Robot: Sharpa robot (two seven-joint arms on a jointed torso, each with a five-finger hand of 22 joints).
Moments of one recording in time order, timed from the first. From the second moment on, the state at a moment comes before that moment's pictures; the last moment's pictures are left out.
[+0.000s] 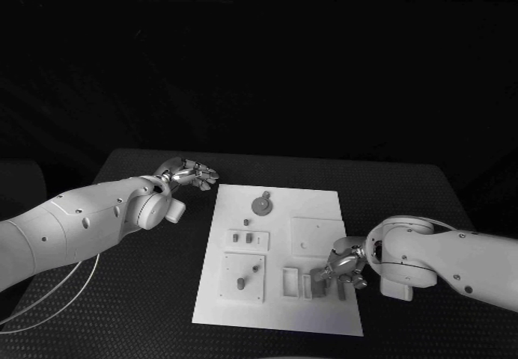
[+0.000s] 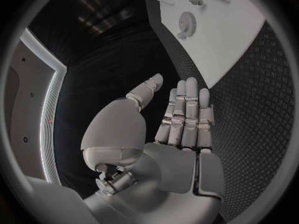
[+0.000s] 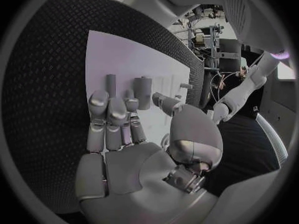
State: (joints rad) left arm 1.23 -0.69 -0.15 1.06 -0.30 -0.22 0.16; left_hand 1.09 -0.11 0.50 -0.26 0.15 0.91 0.17 0.20 0.61 1.20 0.10 0.07 0.38 0.99 0.04 0.76 0.42 0.02 0.61 -0.05 0.80 1.09; right arm 1.18 -0.90 -0.19 1.65 -0.93 0.17 -0.59; right_hand 0.77 -0.22 0.74 0.08 0.05 0.92 0.10 0.21 0.60 1.10 0.01 1.24 0.86 1.28 -0.10 1.24 1.08 0.20 1.16 -0.07 1.08 1.31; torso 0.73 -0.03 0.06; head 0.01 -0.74
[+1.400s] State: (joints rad) left arm 1.23 -0.69 -0.15 1.07 -0.30 -0.22 0.16; left_hand 1.09 -0.10 0.50 -0.26 0.15 0.91 0.17 0.20 0.61 1.20 0.10 0.07 0.38 0.99 0.04 0.75 0.42 0.02 0.61 -0.05 0.80 1.10; right arm 1.17 -0.88 -0.23 1.67 -0.91 0.09 -0.59; right_hand 0.86 -0.16 0.71 -0.06 0.05 0.99 0.10 0.25 0.60 1.13 -0.01 1.22 0.87 1.30 -0.11 1.23 1.10 0.20 1.16 -0.07 1.09 1.31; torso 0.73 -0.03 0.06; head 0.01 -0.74
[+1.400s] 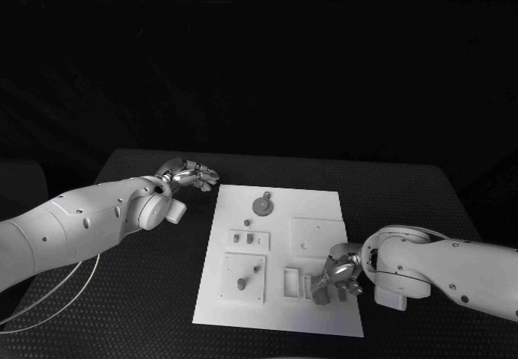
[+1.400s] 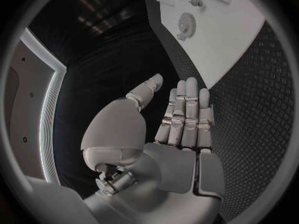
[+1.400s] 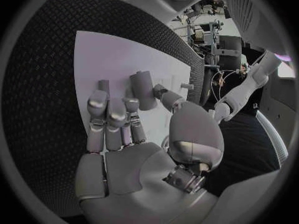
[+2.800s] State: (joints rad) left arm 1.23 -0.69 -0.15 1.08 -0.30 -0.21 0.15; left_hand 1.07 -0.10 0.50 -0.24 0.15 0.91 0.17 0.20 0.61 1.20 0.10 0.07 0.38 0.99 0.04 0.75 0.42 0.02 0.61 -0.05 0.80 1.10; right arm 1.22 -0.75 -0.24 1.61 -0.78 0.09 -0.62; right_hand 0.75 -0.16 0.76 -0.03 0.05 1.03 0.09 0.27 0.60 1.14 -0.02 1.20 0.89 1.30 -0.12 1.22 1.11 0.20 1.17 -0.06 1.10 1.31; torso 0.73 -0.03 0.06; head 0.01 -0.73
